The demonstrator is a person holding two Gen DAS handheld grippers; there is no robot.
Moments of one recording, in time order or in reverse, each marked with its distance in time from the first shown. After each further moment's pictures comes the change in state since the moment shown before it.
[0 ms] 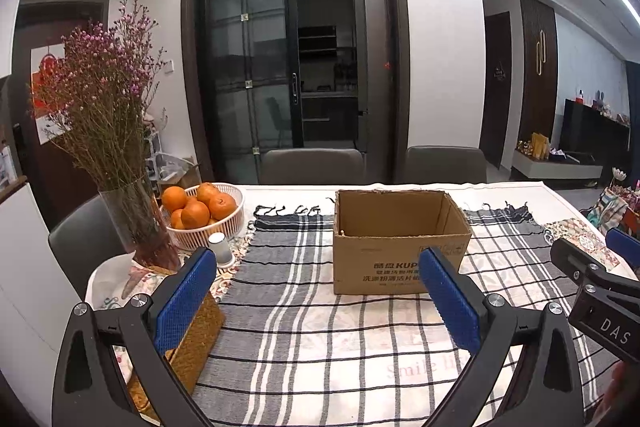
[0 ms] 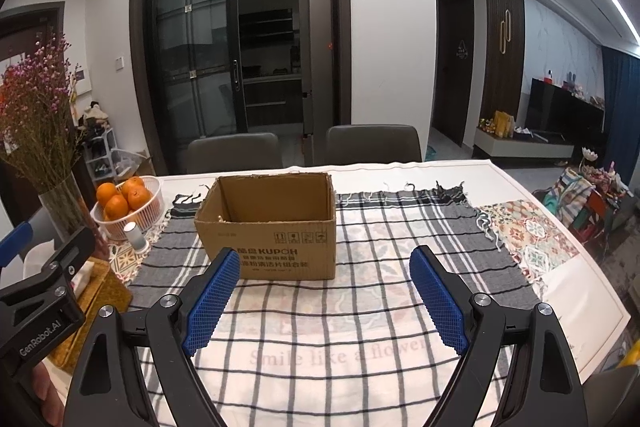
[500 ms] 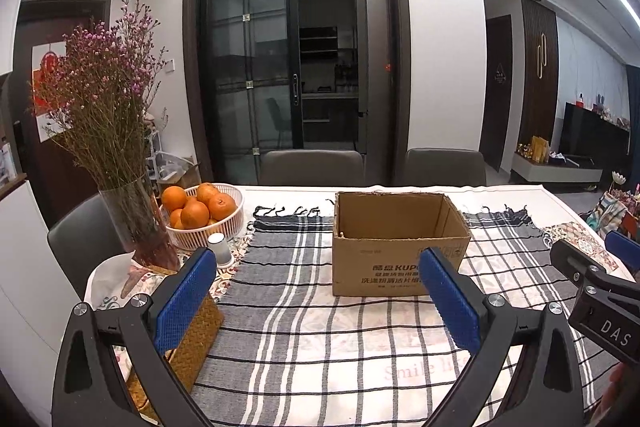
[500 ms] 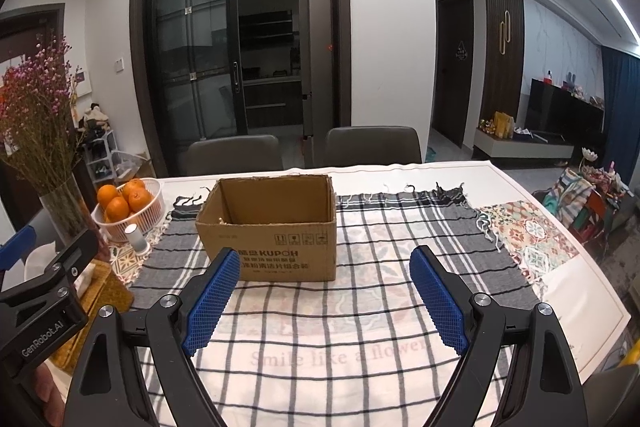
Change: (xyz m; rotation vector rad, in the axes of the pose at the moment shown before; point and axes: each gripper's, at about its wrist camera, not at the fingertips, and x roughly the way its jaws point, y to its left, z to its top) left arm -0.001 0.001 0.001 -0.009 -0.006 -0.002; right arm -0.002 -0.002 0.001 0.004 -0.005 0.006
